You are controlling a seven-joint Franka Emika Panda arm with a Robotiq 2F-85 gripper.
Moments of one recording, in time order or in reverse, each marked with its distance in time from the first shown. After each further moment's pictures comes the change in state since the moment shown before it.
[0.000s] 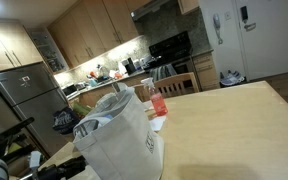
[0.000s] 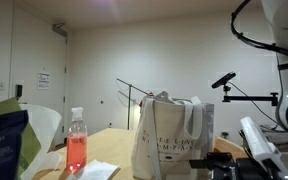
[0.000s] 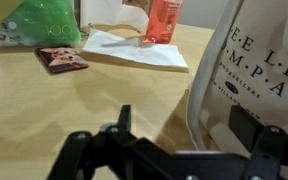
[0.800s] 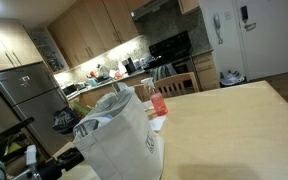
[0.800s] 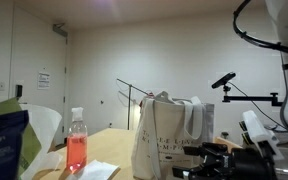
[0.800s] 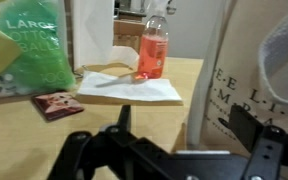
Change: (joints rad) arm 0.017 -0.003 0.016 0.002 0.029 -0.157 0.080
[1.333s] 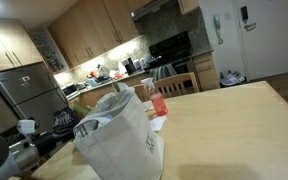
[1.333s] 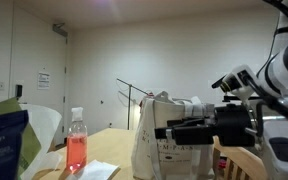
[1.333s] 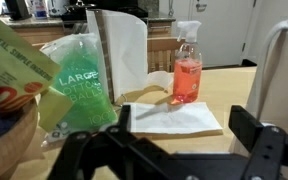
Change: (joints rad) arm -0.049 -0.322 0.011 -0.001 -0.119 0.346 0.058
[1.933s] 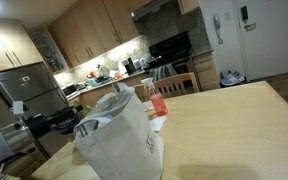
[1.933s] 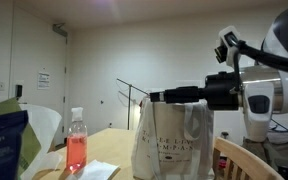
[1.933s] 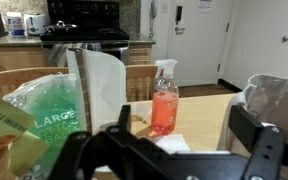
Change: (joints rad) arm -0.006 -0.185 -0.015 -0.001 0.110 0.080 -0.127
